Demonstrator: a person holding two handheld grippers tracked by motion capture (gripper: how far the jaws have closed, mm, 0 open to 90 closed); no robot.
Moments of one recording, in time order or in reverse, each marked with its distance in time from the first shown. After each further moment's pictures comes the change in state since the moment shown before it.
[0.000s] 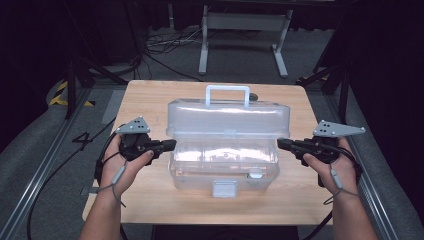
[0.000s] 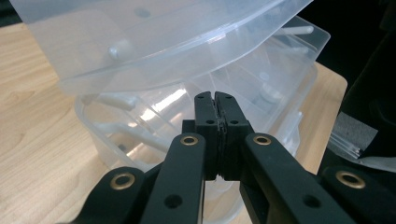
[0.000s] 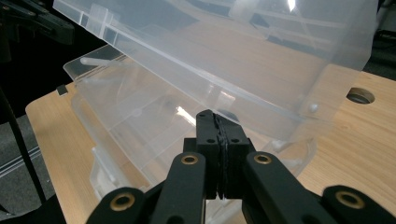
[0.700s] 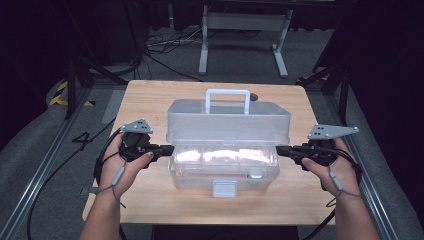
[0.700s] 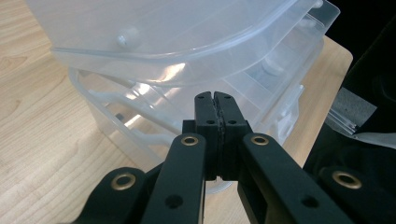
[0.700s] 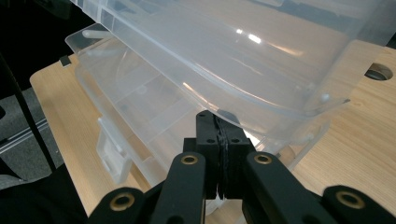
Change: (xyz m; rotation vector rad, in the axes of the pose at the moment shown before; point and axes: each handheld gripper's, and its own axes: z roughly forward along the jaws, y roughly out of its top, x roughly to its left) left arm -0.003 0.002 -0.001 0.118 0.006 -0.035; right arm 0.003 -0.003 0.002 0.118 0.026 -0.014
